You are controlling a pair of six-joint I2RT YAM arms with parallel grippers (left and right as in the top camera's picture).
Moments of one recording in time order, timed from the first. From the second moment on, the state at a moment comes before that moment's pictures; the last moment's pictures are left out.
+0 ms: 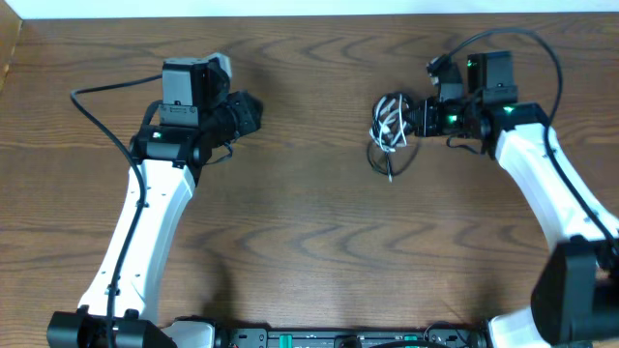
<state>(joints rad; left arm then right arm) -0.11 1.45 1.22 -0.57 0.33 -0.45 0.12 1.66 1.25 -0.50 -0.55 0.15</state>
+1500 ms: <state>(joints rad) -0.44 1.86 1.22 0.10 0.53 -0.48 0.08 1.60 1.26 -0.47 -0.83 0.16</state>
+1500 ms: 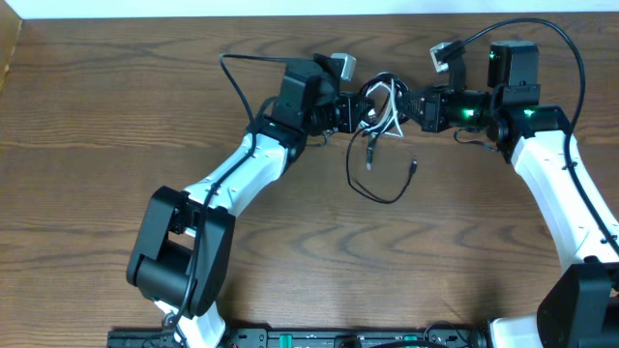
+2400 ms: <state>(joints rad) -0.39 1.67 1.22 -0.14 0.28 -0.56 0.09 1.60 1.26 -0.46 -0.43 0.24</state>
